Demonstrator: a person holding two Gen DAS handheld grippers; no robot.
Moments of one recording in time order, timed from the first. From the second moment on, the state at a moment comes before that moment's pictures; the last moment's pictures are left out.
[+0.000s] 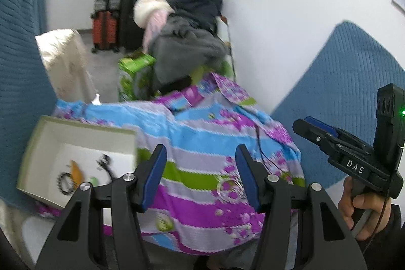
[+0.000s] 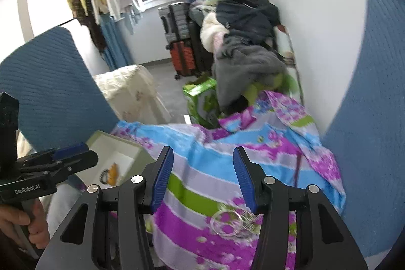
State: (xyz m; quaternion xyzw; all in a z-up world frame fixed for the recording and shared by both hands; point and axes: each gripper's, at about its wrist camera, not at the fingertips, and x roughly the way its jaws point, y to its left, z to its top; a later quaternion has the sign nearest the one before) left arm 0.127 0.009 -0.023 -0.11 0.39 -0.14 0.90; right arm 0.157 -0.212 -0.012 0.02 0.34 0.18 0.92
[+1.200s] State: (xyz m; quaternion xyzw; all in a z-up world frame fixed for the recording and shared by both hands) left arm 0.171 -0.104 -0.214 -0.07 0.56 -0.18 0.81; right arm 0.176 -0.287 -0.199 0.03 0.48 0.16 0.86
